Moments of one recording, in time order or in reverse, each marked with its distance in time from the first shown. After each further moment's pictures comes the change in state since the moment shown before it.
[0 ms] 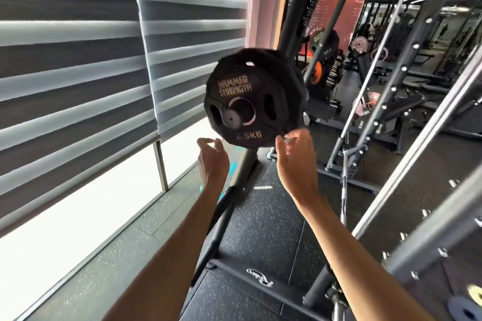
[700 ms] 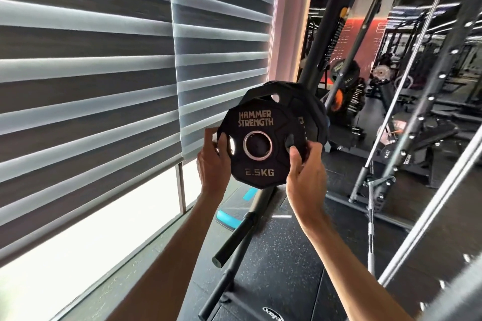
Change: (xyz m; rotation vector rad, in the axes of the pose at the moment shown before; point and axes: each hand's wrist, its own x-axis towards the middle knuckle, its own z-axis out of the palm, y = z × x) left_hand 0.020 0.052 -0.067 0.012 0.239 0.542; right_hand 0.005 -0.057 0.011 0.200 0.120 -0.053
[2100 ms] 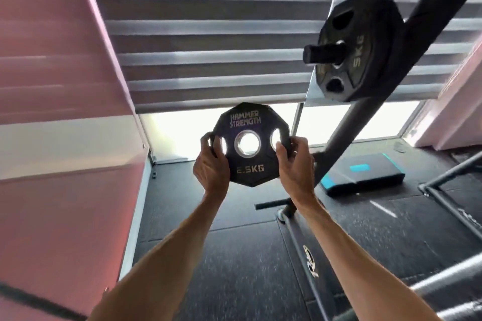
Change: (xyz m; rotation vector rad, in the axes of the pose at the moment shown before) left_hand -0.303 0.101 -0.064 0.748 0.688 -0.455; right_hand -0.113 0.079 -0.113 0.514 -0.888 0.041
